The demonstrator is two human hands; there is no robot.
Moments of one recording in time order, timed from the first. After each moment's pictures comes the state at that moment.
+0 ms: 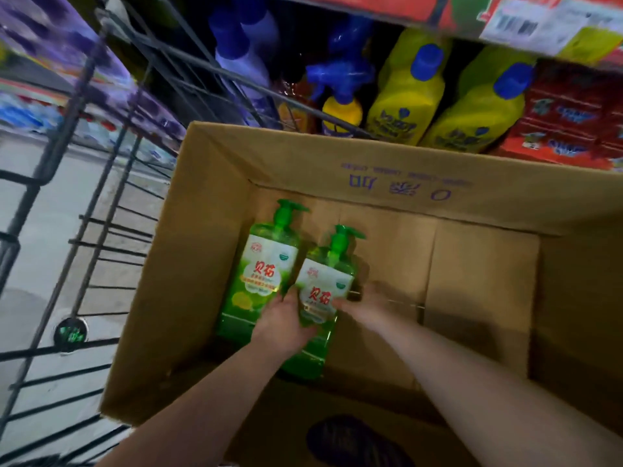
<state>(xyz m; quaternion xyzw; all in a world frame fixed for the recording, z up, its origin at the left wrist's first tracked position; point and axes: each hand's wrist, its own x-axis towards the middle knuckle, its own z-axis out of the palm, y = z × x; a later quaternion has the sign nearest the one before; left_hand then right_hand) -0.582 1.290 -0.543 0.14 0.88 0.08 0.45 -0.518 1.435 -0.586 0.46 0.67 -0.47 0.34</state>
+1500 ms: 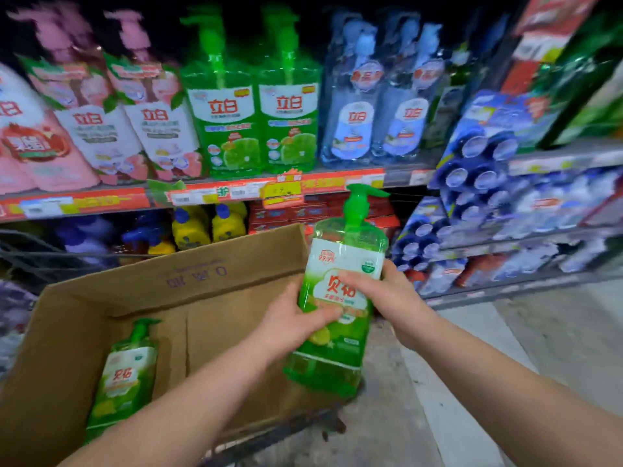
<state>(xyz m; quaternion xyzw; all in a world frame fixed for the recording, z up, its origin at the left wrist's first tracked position) -0.357 1.448 -0.309 0.33 0.71 0.44 0.45 -0.227 1.554 -0.287 0.43 0.57 -0.66 -0.21</state>
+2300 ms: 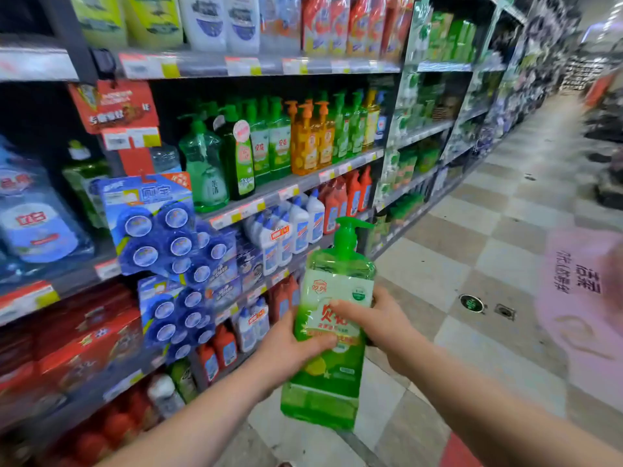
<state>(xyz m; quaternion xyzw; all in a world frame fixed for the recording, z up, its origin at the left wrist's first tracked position) 0.041 1.652 -0.274 0.55 0.51 0.36 0.55 0.204 1.650 -0.238 0.59 0.43 -0.52 -0.44</state>
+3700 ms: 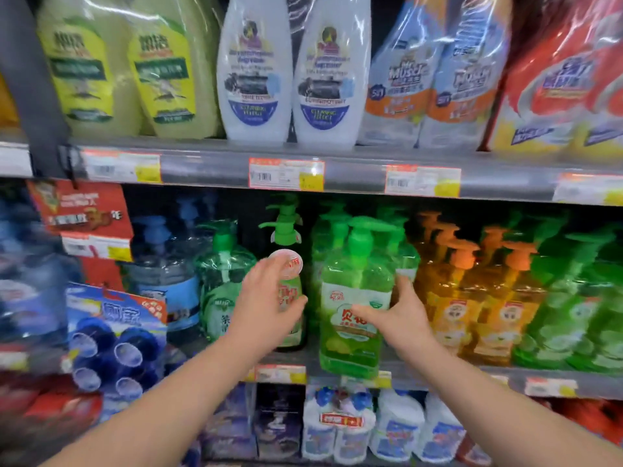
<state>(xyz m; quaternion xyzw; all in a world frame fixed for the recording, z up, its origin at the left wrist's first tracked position) 0.051 2.118 -0.153 0.46 0.79 0.40 -0.06 0.197 2.260 -0.164 0.35 0.74 -0.46 -0.34</state>
